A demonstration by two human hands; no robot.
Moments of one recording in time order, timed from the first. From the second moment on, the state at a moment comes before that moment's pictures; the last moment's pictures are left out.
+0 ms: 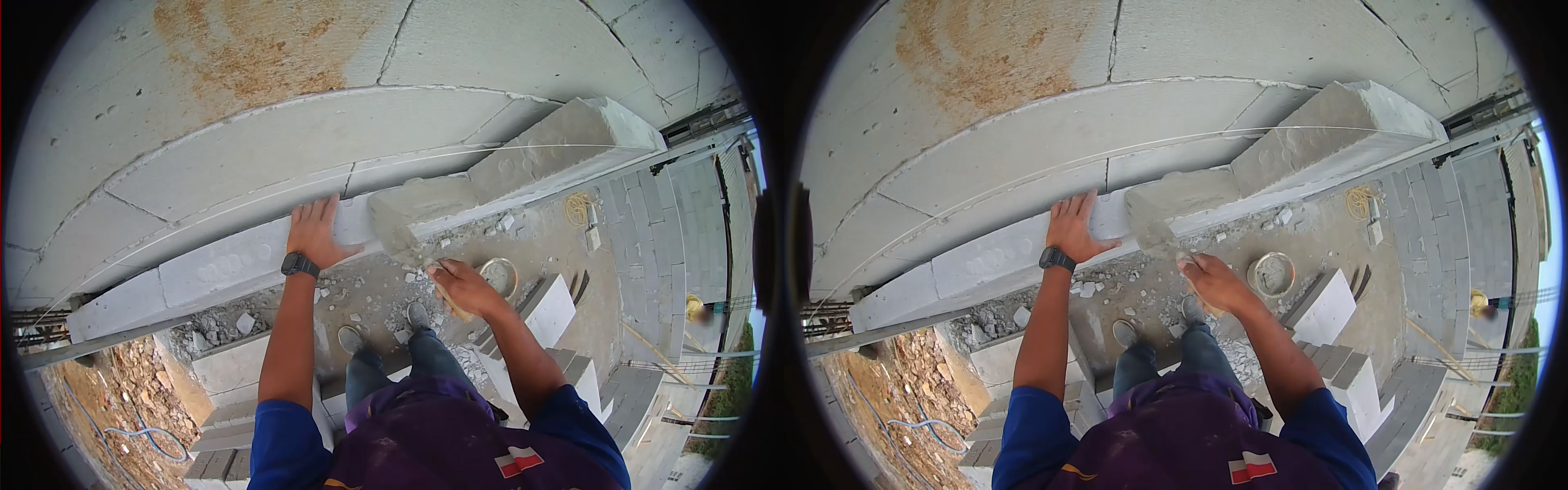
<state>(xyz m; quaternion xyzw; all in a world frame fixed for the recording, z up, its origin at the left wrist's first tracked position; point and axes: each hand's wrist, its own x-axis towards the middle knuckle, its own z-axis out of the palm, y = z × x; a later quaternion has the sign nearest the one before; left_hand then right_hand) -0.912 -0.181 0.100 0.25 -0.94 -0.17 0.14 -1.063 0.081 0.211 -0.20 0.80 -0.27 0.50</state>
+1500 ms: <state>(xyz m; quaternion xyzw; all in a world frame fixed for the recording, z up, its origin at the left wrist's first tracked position) -0.876 -0.186 0.107 0.27 -0.94 -0.17 0.13 -0.985 0.114 0.120 -0.35 0.87 -0.18 0.31</state>
